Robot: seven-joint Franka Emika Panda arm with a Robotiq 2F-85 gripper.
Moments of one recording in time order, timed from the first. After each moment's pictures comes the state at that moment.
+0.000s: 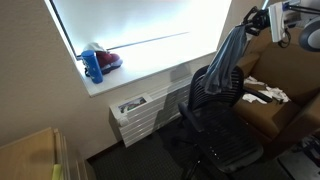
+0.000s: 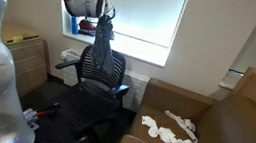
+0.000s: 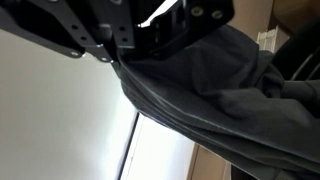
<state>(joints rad) 0.04 0.21 0.44 -2.14 -0.29 3.41 1.53</state>
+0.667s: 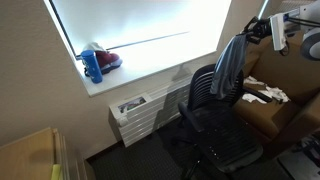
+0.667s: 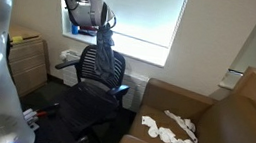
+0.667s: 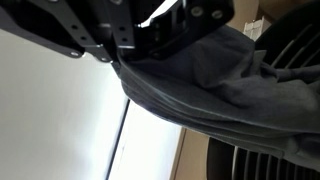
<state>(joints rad) -0.18 0.27 0.59 -2.19 -0.45 3.46 1.61</state>
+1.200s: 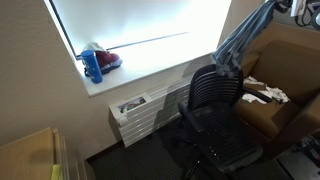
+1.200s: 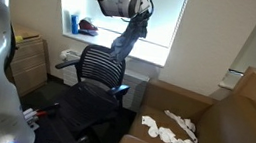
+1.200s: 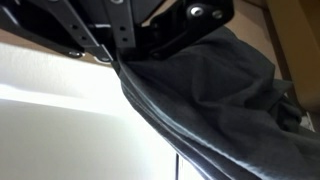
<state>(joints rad) -0.34 0.23 0.47 -2.01 -0.31 3.46 1.61</state>
